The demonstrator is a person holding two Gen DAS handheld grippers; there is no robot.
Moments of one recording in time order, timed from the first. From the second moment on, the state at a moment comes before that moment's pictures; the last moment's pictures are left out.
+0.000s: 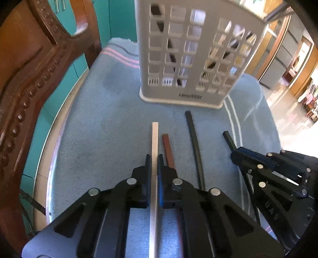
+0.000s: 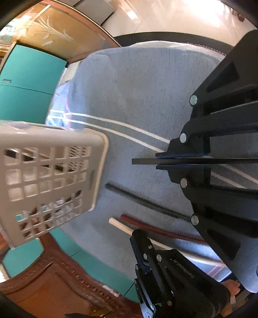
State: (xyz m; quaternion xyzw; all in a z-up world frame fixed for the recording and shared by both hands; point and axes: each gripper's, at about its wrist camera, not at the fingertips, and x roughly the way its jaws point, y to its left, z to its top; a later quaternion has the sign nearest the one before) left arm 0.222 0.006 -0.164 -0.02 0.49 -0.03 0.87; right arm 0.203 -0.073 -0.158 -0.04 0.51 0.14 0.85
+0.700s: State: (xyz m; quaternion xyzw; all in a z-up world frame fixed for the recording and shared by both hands) left arm 0.127 0.024 0.082 -0.09 0.19 -0.09 0.97; right arm 0.119 -0.165 0.069 0.09 0.27 0.24 0.93
